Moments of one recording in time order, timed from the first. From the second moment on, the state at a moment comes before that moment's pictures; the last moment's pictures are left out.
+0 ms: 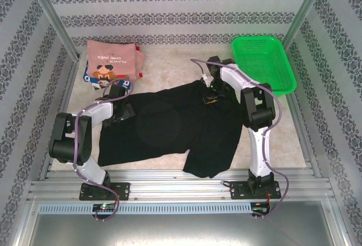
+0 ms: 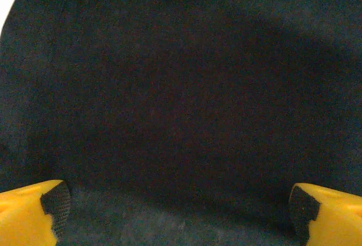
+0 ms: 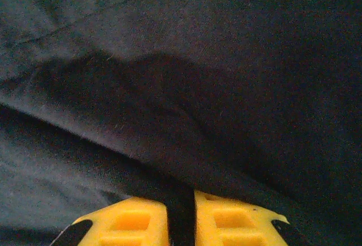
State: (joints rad) left arm -0.09 1.67 0.92 -0.49 -0.19 -0.56; right arm 0.28 2.24 1.84 -1.13 -0.22 -0.03
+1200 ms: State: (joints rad) left arm -0.38 1.29 1.19 -0.46 -0.05 -0.33; right arm 0.26 2.25 2.05 -1.14 -0.06 0.01
